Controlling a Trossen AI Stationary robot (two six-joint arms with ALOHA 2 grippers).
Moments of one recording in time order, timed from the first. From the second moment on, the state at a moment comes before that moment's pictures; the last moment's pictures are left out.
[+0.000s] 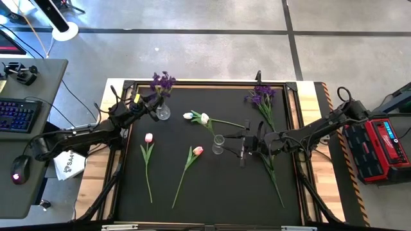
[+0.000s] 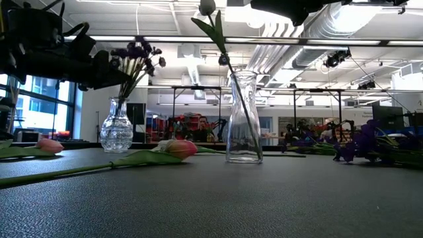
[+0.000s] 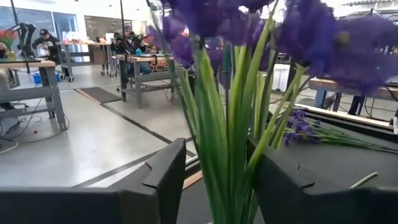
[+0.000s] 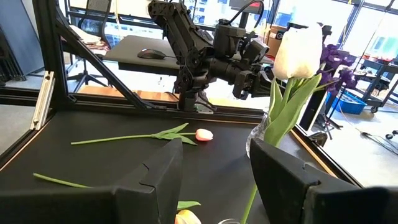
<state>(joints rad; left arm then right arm) 0.60 0.66 0.01 0.69 -0.17 0.00 0.35 1.27 0.67 0.49 0.49 -0.11</state>
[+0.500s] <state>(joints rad) 0.58 0.66 0.26 0.17 -0.17 -0.02 0.35 1.27 0.67 0.49 0.49 -0.11</state>
